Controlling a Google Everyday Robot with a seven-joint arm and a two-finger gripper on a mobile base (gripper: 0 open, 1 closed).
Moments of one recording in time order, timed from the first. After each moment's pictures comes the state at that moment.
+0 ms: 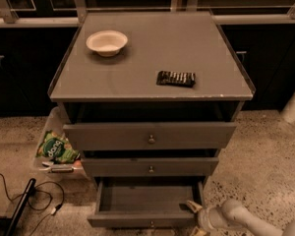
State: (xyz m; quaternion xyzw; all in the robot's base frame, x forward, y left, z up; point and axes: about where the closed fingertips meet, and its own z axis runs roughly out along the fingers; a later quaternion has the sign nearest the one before) arm 0.443 -0.226 0.135 -0.66 0.67 0.17 0.29
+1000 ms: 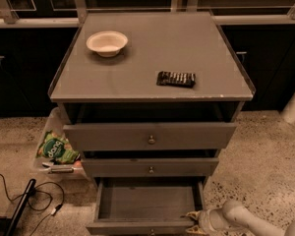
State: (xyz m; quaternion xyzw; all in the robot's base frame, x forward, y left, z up) arm 0.446 -0.227 0.149 -0.66 0.67 0.17 0.28
